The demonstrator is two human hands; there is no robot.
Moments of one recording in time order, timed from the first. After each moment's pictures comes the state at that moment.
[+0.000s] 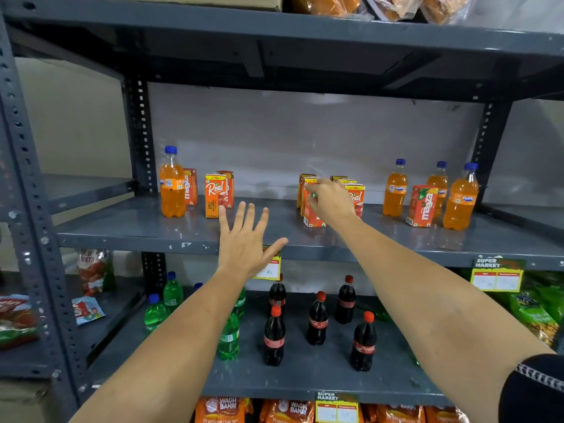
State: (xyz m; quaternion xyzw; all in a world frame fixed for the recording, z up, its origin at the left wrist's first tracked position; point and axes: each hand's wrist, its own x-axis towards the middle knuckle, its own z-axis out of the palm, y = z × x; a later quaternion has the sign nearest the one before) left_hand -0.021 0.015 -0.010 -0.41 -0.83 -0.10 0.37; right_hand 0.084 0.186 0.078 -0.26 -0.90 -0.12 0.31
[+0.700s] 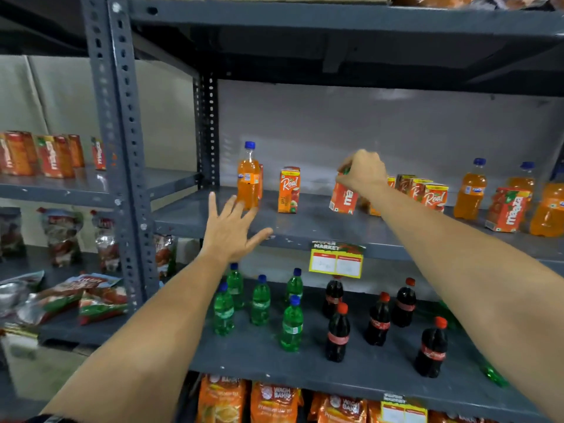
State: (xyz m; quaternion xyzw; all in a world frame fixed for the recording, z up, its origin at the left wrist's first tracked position) left_hand -0.147 -0.123 -0.003 -0.41 -0.83 -0.06 0.36; right_hand 0.010 0.095 0.128 -0.31 -0.87 0.06 0.38
